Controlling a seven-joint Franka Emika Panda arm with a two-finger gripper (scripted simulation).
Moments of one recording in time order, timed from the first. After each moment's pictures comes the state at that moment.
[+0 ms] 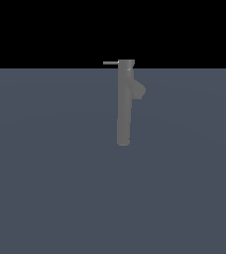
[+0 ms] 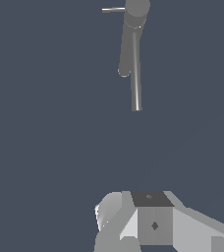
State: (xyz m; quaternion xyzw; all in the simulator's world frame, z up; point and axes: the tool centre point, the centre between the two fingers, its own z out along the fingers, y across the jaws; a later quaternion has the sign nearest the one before) arm -0.248 -0.008 0.489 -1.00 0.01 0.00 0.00
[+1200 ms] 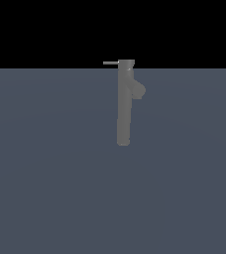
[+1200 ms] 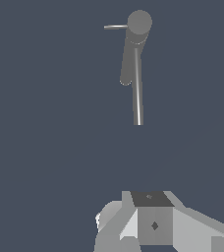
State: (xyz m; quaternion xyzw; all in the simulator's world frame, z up) arm -0.215 -0.006 0.488 -1.00 0.00 -0.01 0.01
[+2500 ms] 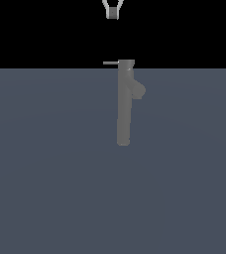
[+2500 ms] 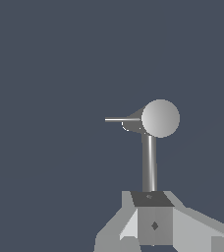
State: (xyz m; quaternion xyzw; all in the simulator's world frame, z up) arm -0.019 0.001 0.403 -1.00 -0.01 0.00 0.00
